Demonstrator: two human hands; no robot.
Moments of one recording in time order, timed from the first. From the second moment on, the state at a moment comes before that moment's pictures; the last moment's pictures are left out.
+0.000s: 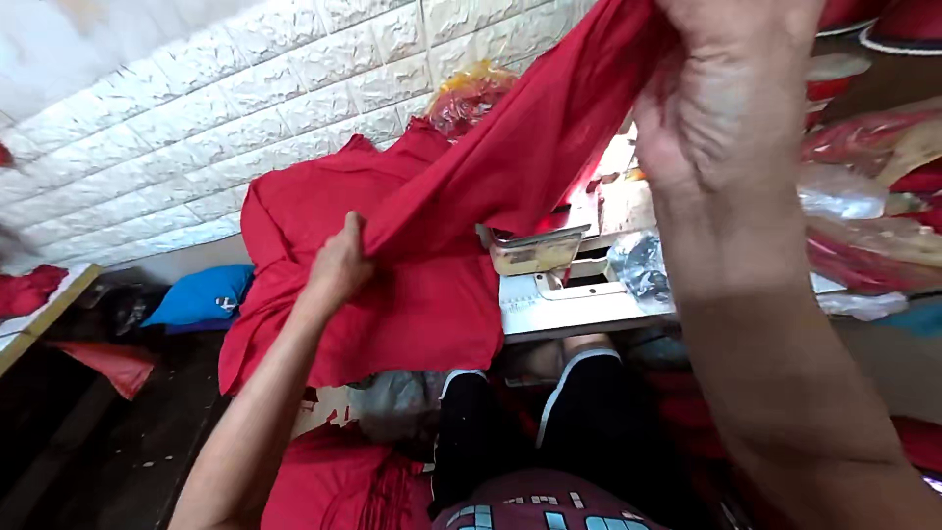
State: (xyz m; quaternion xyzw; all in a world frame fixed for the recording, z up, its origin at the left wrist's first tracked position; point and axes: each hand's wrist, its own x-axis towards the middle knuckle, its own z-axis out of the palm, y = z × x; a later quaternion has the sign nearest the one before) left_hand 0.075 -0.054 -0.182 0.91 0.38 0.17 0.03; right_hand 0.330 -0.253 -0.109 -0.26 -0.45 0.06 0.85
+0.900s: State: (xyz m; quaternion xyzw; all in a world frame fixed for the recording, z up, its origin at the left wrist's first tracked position) left_hand 0.093 -0.180 -0.128 0.98 -0.20 -0.01 -0.04; right_hand 0.268 -0.342 -0.266 -0.49 -0.61 -0.03 0.62
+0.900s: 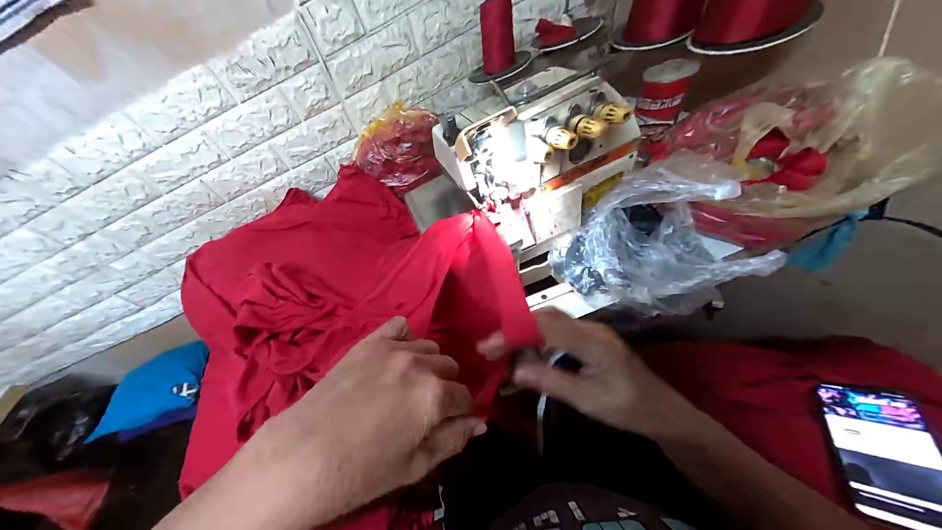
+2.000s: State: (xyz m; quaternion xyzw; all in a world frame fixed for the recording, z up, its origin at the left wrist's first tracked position) left_hand 0.109 -0.101 -0.031 0.99 -0.10 0.10 -0.03; right_hand 0.361 -0.309 -0.233 -0.68 -0.46 -0.11 0.56
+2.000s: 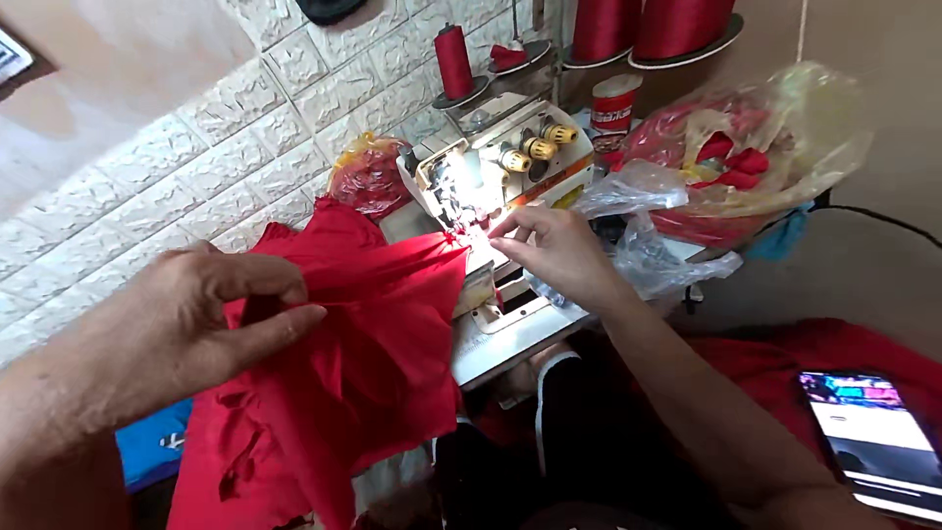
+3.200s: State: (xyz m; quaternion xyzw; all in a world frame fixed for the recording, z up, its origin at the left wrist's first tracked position) left_hand 0.077 -0.066 -0.044 0.99 -0.09 0.10 0.11; right_hand 0.362 -0.245 -0.234 -0.65 -0.56 -0.17 0.49
